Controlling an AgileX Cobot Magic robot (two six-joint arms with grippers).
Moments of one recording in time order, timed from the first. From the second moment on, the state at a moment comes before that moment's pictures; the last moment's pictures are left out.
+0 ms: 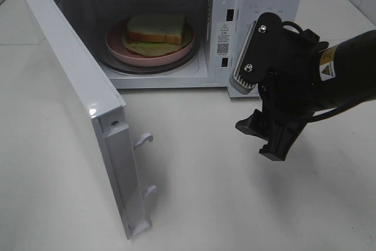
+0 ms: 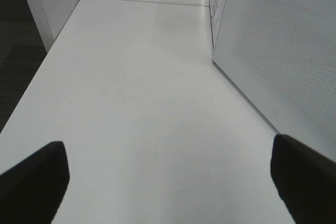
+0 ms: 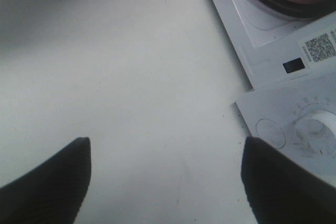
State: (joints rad) left arm 0.02 0.00 -0.50 0.00 1.04 -0.07; right arm 0.59 1.34 -0.68 -0.12 0.18 -0.51
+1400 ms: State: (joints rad) left arm 0.02 0.00 -0.50 0.00 1.04 -0.07; right arm 0.59 0.69 -0.65 -0.09 0.94 0.14
